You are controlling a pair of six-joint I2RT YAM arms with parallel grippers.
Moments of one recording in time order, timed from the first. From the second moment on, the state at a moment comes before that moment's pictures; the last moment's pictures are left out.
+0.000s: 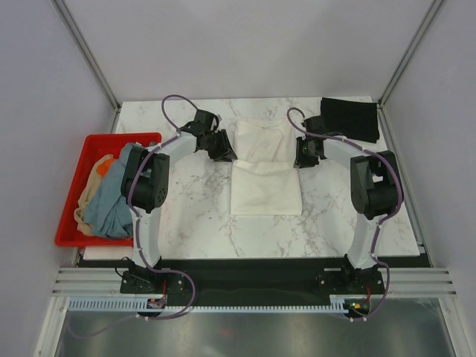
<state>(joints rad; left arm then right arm) -0.34 2.12 1.54 -0.37 0.39 -0.57 0.21 1.97 1.34 -0.42 -0.07 0.31</state>
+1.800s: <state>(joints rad) -0.34 2.11 1.54 -0.36 0.39 -0.51 0.11 1.92 1.31 -0.31 -0.26 0.22</state>
